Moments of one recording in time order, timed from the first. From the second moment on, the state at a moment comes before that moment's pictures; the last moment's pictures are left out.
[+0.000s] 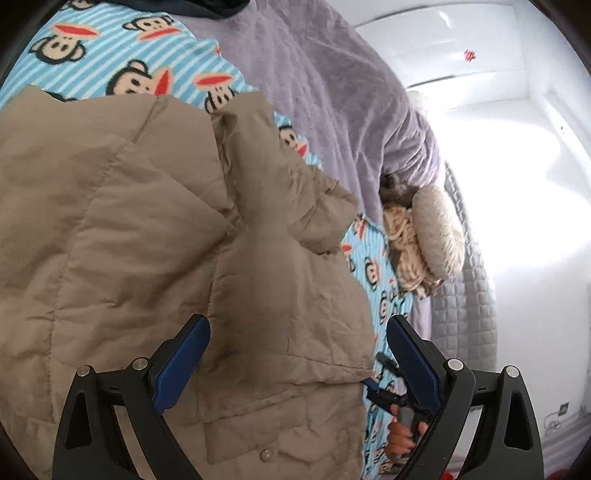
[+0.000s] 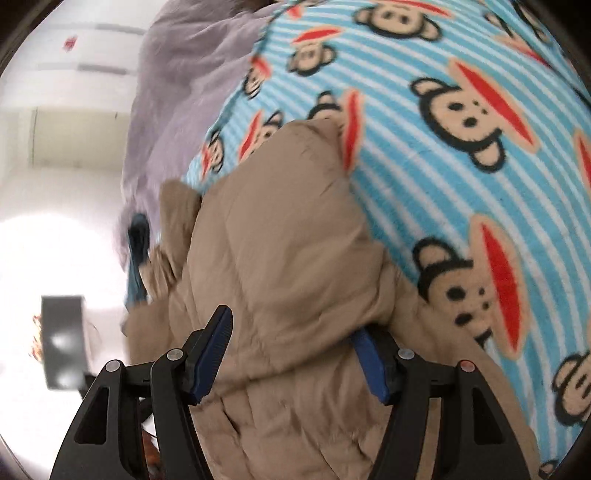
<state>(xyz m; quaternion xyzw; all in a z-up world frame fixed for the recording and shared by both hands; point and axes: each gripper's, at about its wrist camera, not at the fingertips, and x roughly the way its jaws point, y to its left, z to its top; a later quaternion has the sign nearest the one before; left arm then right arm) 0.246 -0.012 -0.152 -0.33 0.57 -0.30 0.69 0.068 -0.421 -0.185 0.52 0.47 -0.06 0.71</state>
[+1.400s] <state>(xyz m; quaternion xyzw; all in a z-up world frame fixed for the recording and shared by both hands) 0.228 -0.058 -0.131 0.01 0.55 -0.17 0.82 0.076 -0.417 -0.116 0.34 0.47 -0.07 0.81</state>
